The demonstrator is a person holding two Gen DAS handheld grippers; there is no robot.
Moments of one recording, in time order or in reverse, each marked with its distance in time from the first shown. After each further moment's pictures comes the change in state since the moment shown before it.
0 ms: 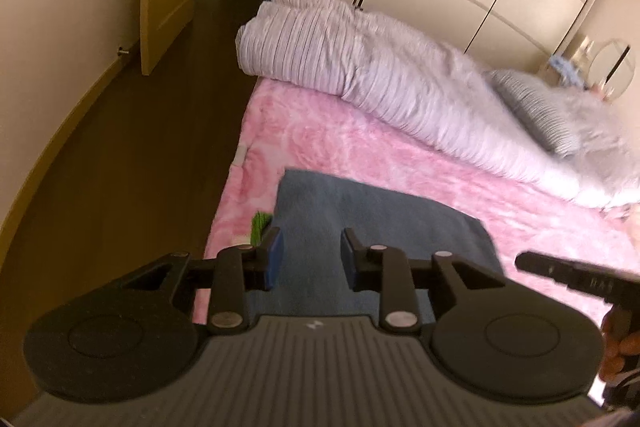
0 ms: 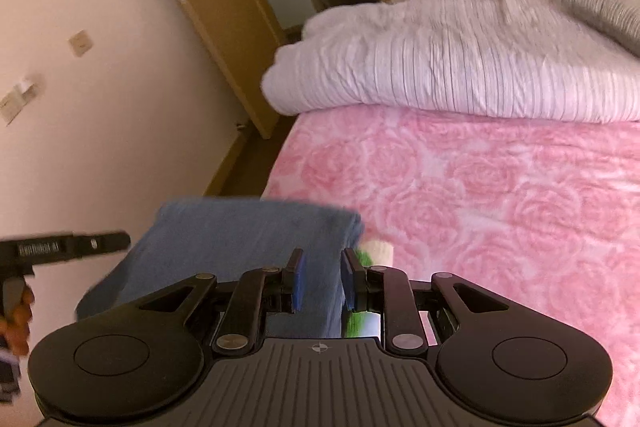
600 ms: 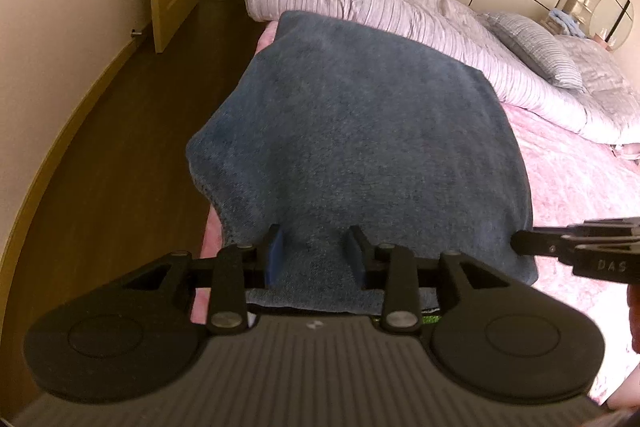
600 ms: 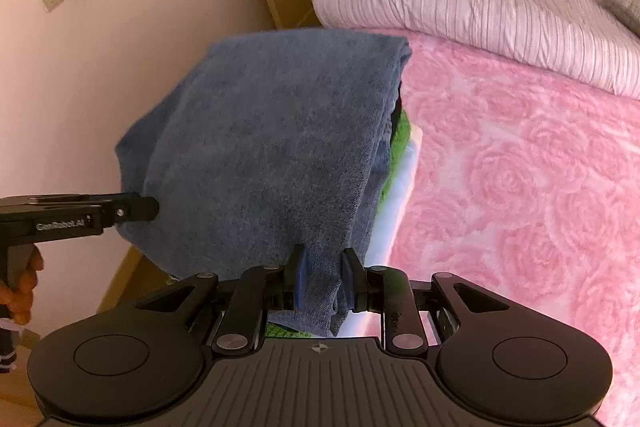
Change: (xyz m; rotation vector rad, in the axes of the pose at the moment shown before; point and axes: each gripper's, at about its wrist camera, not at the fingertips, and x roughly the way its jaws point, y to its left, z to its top) left arm -0.034 -0.011 -0.132 0.083 0.054 0.072; right arm -0.022 0.047 -0.110 -0.144 0.169 -0.004
